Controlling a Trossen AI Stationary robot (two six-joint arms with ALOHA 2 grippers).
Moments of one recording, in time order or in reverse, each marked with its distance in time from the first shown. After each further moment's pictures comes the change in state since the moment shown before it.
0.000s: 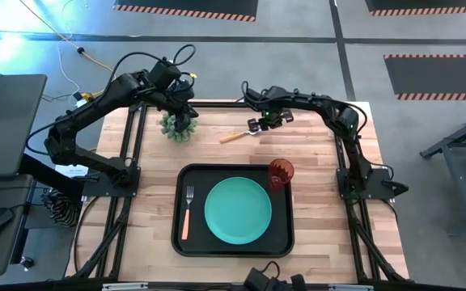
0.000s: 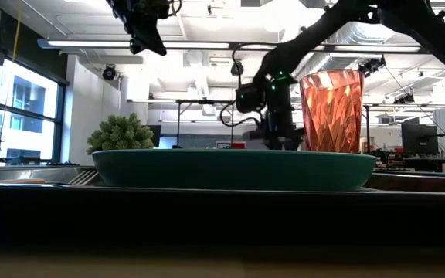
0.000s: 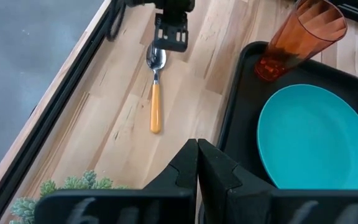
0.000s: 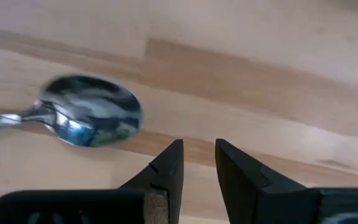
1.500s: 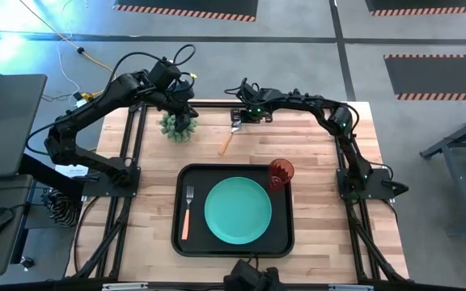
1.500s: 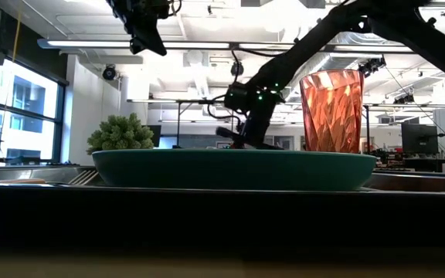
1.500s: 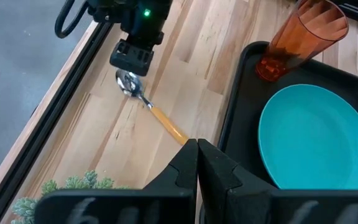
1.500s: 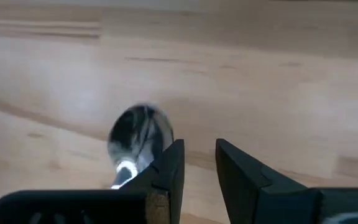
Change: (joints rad) left arm 0.000 0.000 0.000 0.001 -0.004 0.002; right arm -0.006 0.086 0.026 0.452 -0.170 0.148
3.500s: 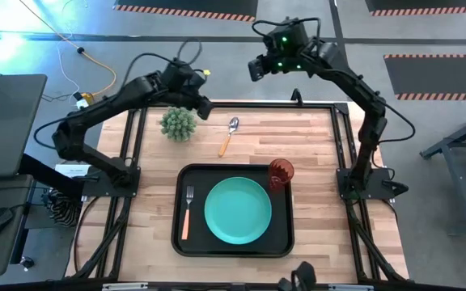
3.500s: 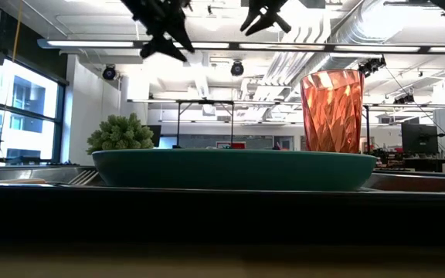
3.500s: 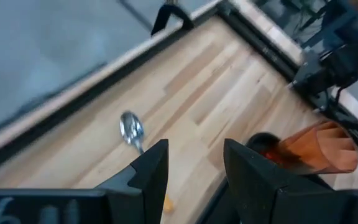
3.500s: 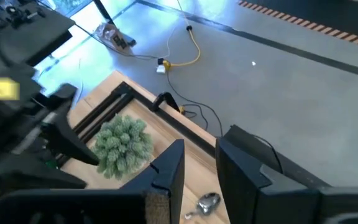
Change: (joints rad) left arm -0.066 0.075 0.002 0.269 -0.168 -0.488; right arm 0.016 -0.384 0.601 -0.385 0.086 -0.525
